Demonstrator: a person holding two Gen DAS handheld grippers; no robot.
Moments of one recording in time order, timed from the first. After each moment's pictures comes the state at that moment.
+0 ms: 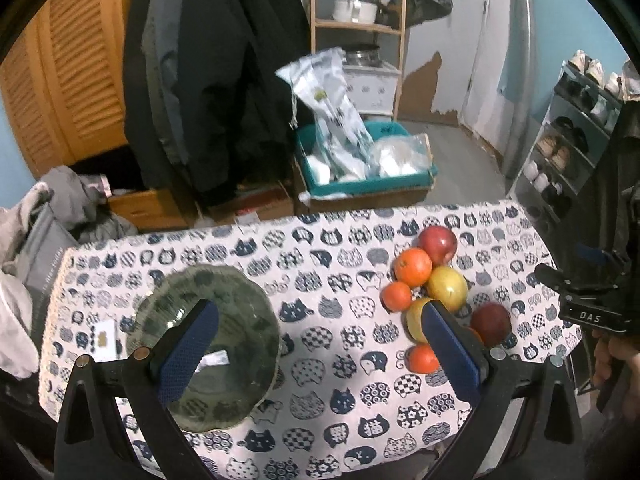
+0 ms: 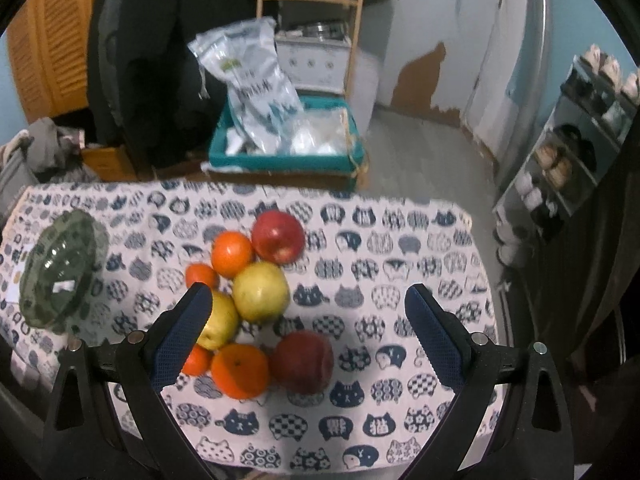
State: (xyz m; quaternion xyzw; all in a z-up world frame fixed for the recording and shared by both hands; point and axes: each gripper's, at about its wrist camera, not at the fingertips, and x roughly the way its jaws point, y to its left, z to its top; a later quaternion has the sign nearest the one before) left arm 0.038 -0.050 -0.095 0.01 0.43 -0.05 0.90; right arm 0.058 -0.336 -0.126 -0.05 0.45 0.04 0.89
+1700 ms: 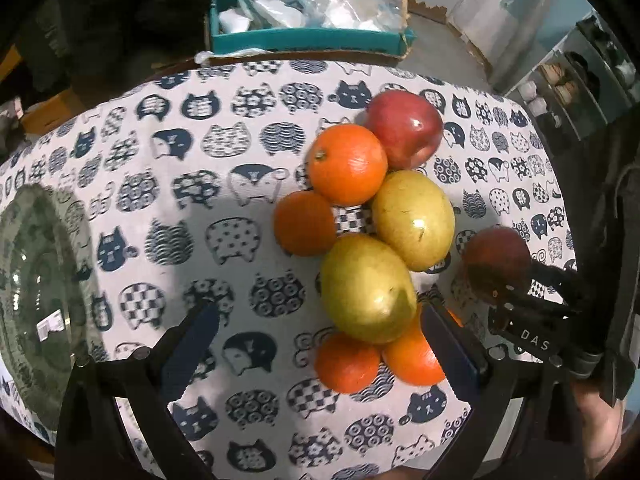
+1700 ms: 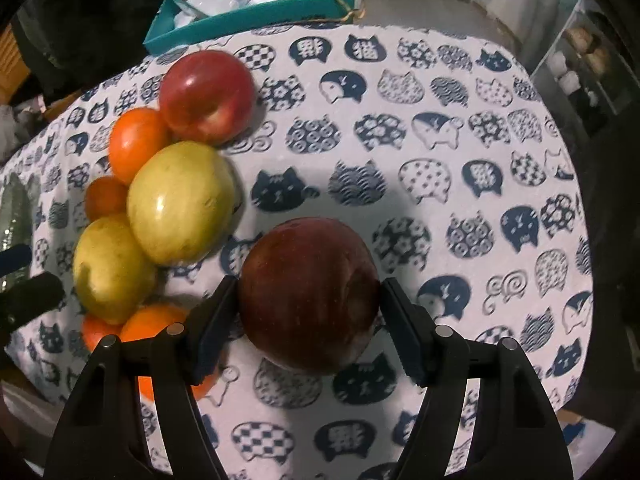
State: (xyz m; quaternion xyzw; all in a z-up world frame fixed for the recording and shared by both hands) left arm 0.125 -0.163 -0.248 -0.03 0.62 -0.11 0.78; right arm 0.116 -0.373 -0.271 0.02 0.62 0.03 0.79
